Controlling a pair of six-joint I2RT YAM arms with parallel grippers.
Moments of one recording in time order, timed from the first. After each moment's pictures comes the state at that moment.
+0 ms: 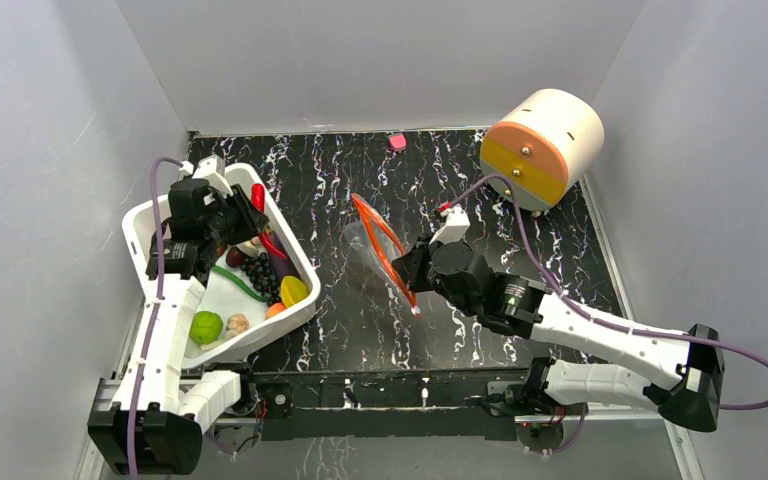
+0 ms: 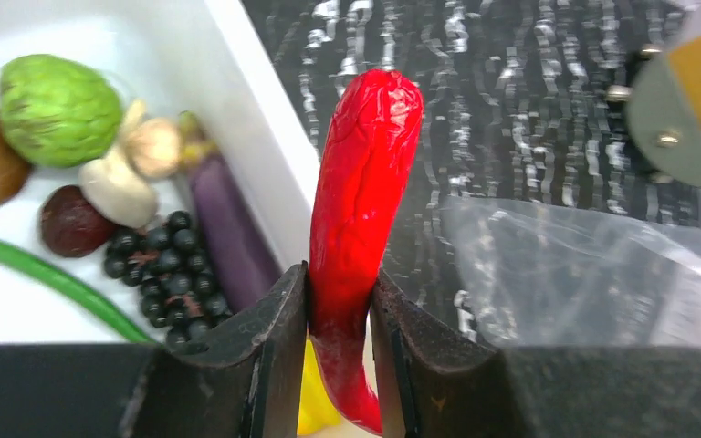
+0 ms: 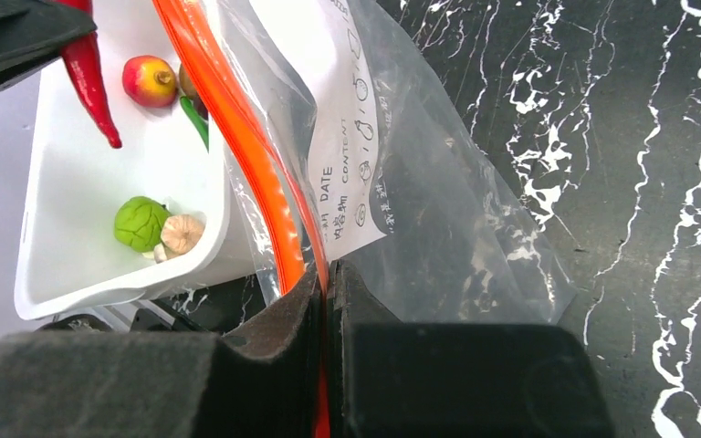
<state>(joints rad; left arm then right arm) -0.02 1.01 1.01 -0.63 0.15 -0.35 1.07 1.03 0.86 -0.23 0.41 0.73</state>
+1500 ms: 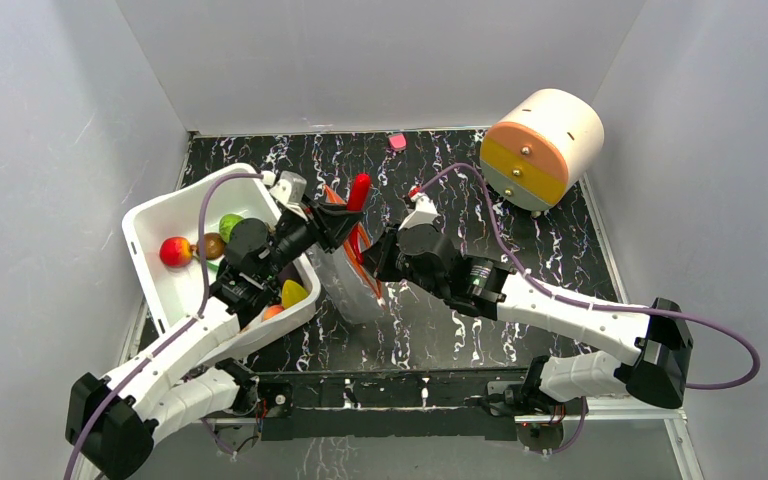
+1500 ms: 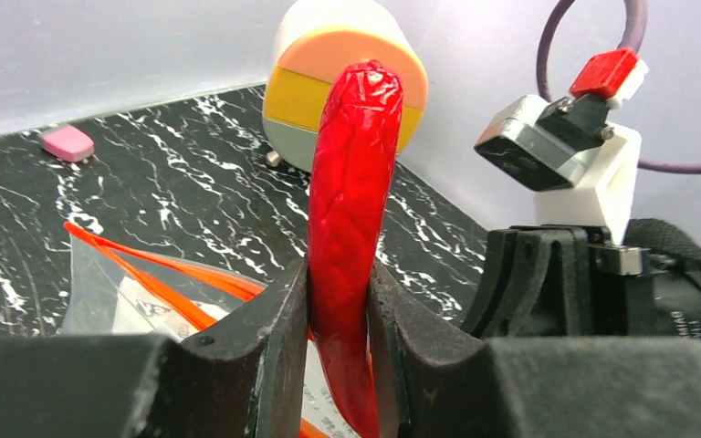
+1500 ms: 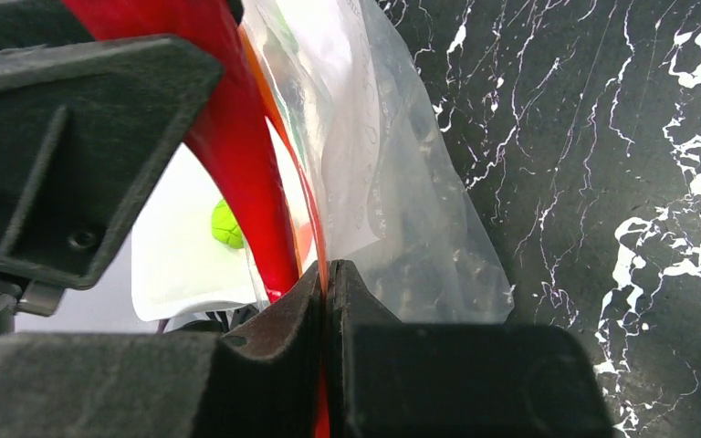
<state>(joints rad) -0.58 0.94 0.67 0.36 0.26 -0.40 1.07 1.25 1.03 -0.17 0.28 0.91</state>
